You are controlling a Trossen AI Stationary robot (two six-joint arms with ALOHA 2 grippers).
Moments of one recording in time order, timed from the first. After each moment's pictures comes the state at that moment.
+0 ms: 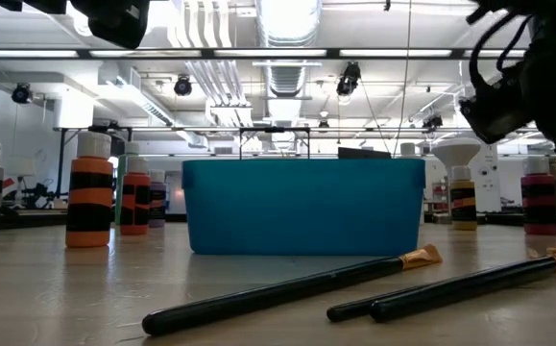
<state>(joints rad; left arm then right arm) -0.64 1.36 0.54 0.74 -0.47 0.04 0.50 1.62 0.91 -0.75 -0.14 1.36</state>
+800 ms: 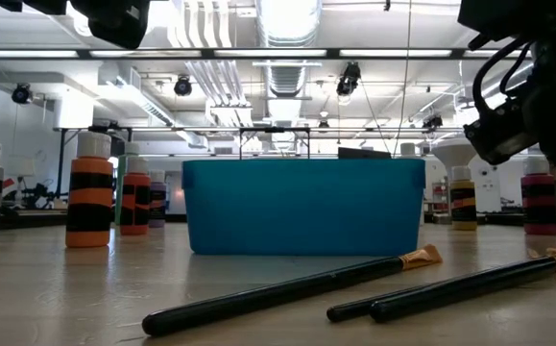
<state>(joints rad) -0.64 1.36 0.54 0.73 -0.47 0.04 0.50 1.66 0.85 -0.66 -0.16 1.36</state>
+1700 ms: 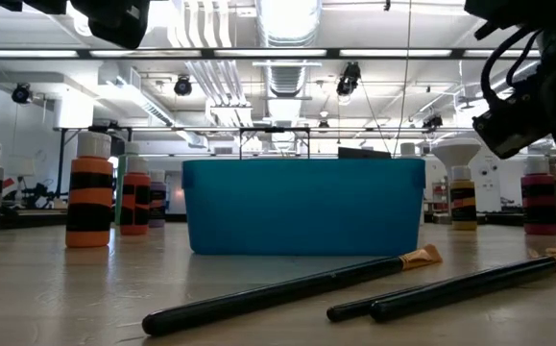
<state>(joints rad) -0.64 1.36 0.54 0.73 -0.47 0.04 0.50 1.62 0.86 -0.69 -0.20 1.35</state>
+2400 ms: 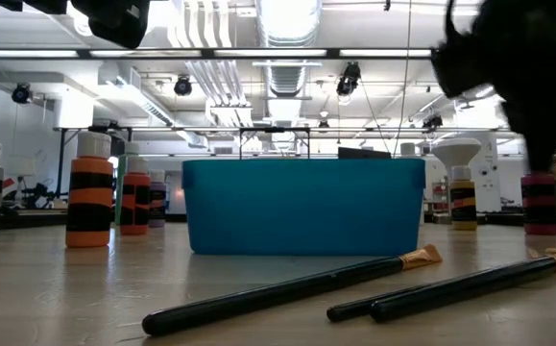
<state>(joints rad) -0.64 1.36 0.54 0.73 -0.47 0.05 0.43 1.49 0.95 -0.73 0.00 1.18</state>
